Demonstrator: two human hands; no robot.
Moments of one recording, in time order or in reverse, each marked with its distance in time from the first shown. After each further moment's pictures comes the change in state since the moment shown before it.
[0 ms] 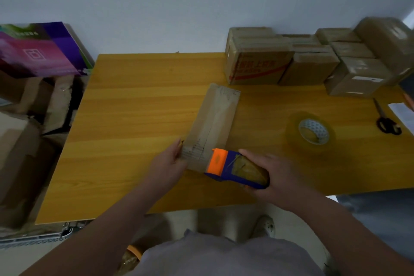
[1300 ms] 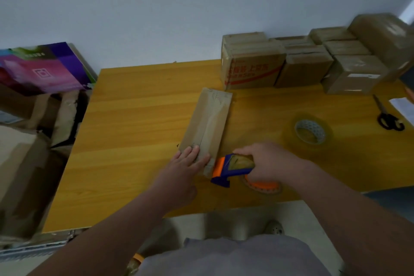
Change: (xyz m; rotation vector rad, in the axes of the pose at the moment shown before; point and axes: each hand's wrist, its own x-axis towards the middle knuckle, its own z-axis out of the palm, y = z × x) left_hand 0.003 0.004 0.024 1.031 -0.206 0.419; right_hand 0.036 -0.037 -0.045 -0.291 -0.335 0.193
